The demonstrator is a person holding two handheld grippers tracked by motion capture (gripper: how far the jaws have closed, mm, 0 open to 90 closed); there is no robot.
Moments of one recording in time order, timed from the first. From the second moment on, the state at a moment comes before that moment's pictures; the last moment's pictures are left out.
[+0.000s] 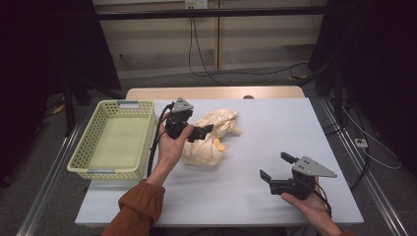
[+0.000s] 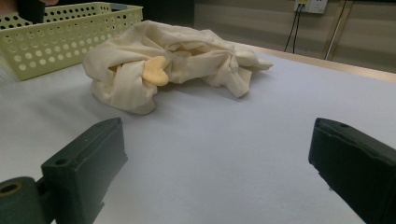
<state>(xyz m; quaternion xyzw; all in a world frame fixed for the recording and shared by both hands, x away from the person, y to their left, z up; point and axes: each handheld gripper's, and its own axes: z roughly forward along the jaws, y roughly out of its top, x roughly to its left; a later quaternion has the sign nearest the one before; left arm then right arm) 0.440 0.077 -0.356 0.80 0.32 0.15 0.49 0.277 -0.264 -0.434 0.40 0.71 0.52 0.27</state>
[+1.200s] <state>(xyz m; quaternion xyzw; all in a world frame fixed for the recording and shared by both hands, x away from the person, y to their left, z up) 0.400 0.123 -0.337 0.79 0.31 0.20 0.49 0.276 -0.263 -0.434 0.40 0.71 0.52 0.27</state>
